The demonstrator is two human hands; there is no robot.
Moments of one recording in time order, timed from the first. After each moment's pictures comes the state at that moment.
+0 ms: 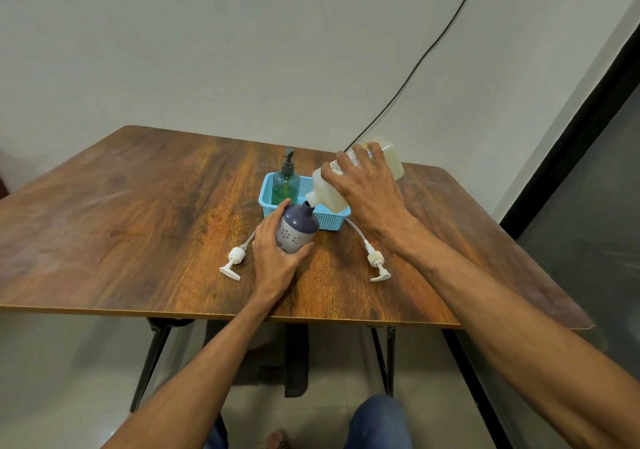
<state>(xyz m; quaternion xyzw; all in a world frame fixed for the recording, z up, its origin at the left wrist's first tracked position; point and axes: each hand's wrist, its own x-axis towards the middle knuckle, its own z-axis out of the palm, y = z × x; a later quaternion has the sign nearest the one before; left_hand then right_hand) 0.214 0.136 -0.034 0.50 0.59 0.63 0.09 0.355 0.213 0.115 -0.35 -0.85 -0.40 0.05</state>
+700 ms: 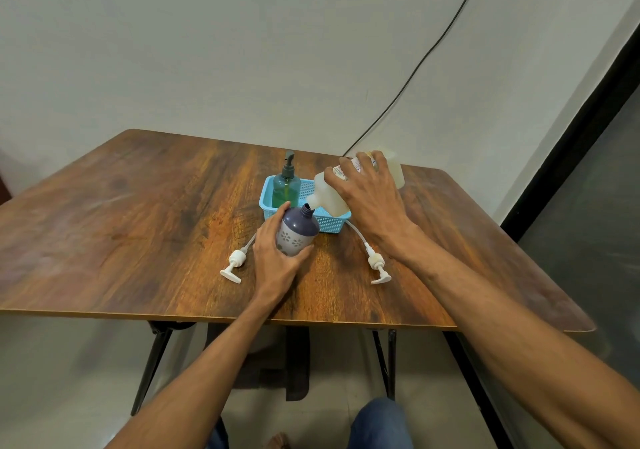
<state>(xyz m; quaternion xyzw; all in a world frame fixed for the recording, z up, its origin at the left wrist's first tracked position) 0.214 0.137 -0.036 0.49 0.59 0.63 0.08 0.358 0.214 0.108 -0.36 -0.85 -0.38 0.08</state>
